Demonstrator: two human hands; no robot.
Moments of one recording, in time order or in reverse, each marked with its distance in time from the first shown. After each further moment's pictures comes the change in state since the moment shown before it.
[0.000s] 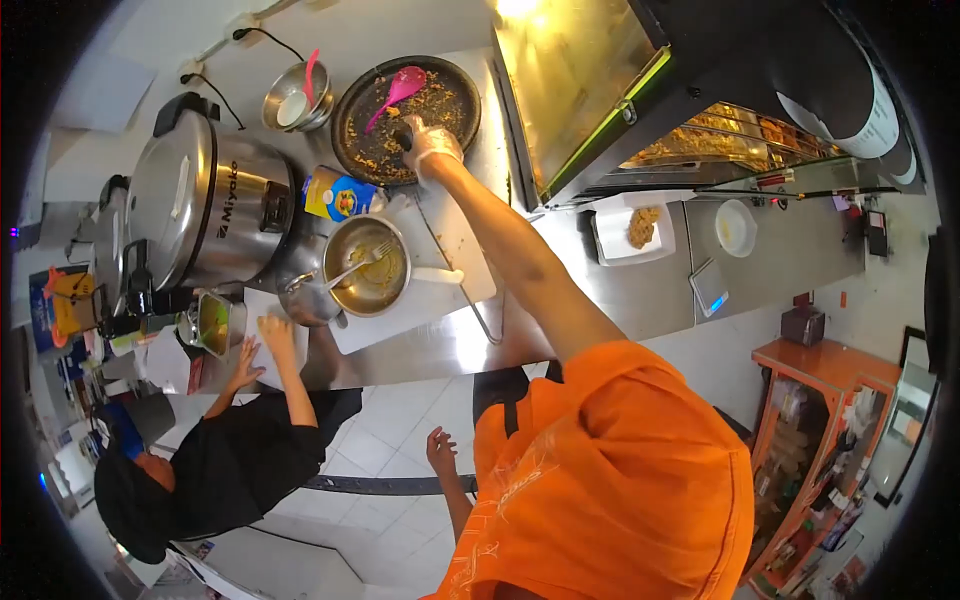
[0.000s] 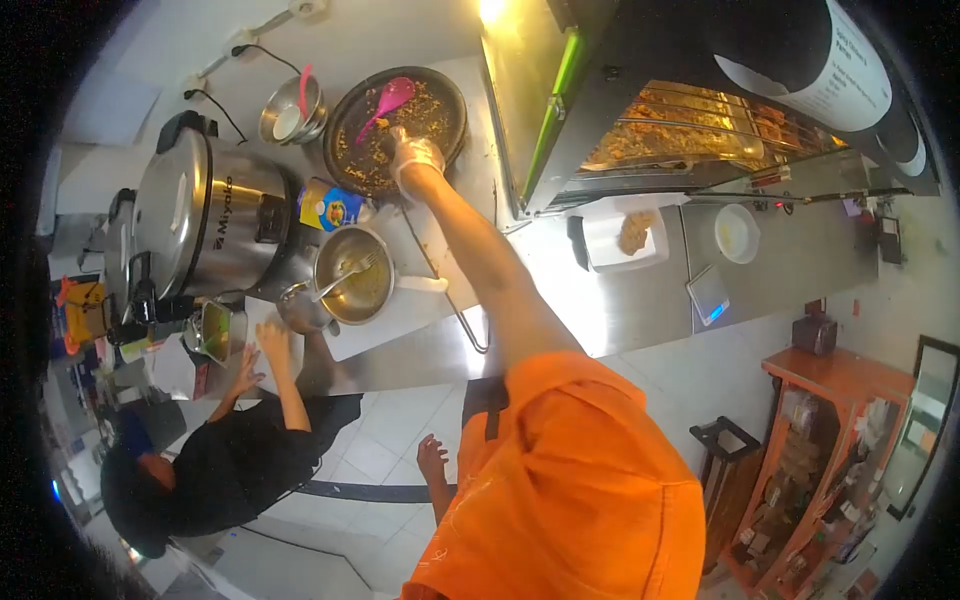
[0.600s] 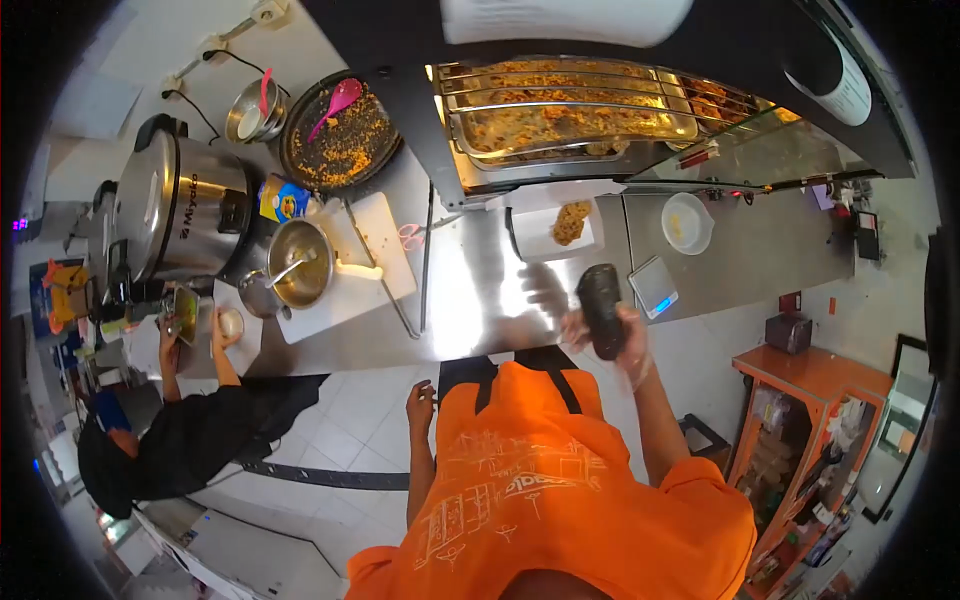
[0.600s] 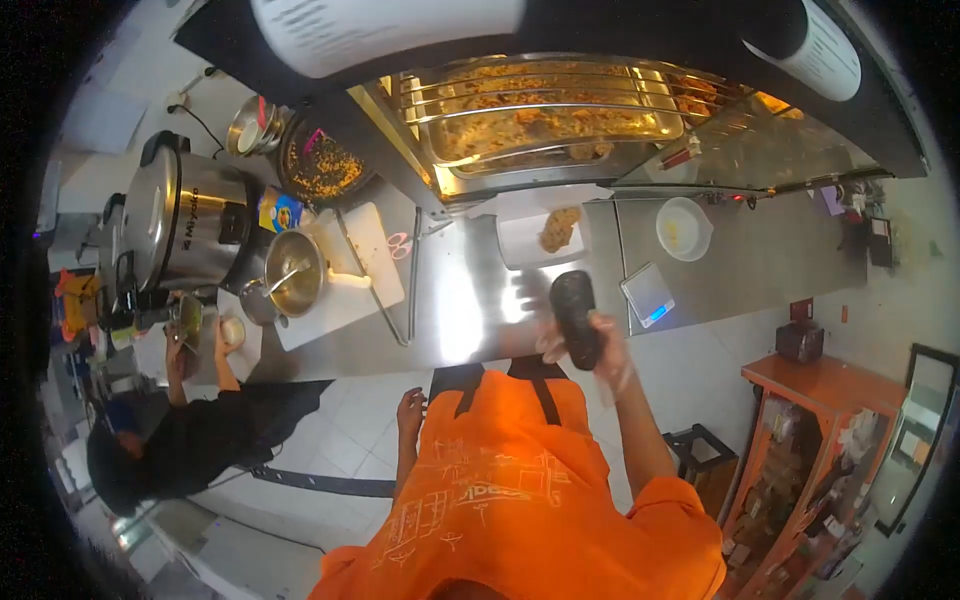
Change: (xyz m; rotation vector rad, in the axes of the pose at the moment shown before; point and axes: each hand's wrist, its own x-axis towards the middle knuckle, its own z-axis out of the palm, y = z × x) left_hand -0.010 0.044 0.156 0.271 -0.226 0.093; right_hand -0.428 0.258 -0.255 1.627 -0.339 0.172
